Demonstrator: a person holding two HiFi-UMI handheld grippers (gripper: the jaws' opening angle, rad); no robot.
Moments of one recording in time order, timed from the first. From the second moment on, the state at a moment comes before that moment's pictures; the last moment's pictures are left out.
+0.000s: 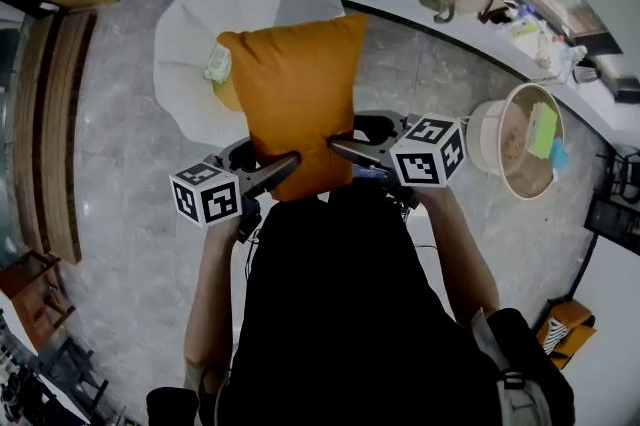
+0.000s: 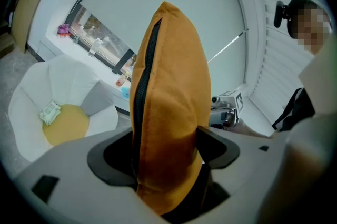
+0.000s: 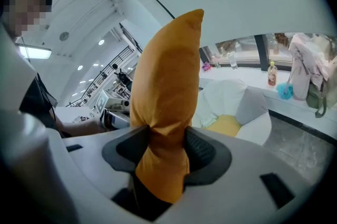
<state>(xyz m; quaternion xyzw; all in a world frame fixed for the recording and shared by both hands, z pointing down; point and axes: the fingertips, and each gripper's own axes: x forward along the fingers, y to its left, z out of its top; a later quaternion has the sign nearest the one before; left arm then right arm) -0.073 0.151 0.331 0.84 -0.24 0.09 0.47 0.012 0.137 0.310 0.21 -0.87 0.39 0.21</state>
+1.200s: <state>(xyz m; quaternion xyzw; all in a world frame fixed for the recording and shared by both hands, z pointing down) 0.000 -0.012 0.422 0.76 -0.33 0.18 0.53 0.074 -0.050 0.407 0.04 -0.86 0.38 0.34</state>
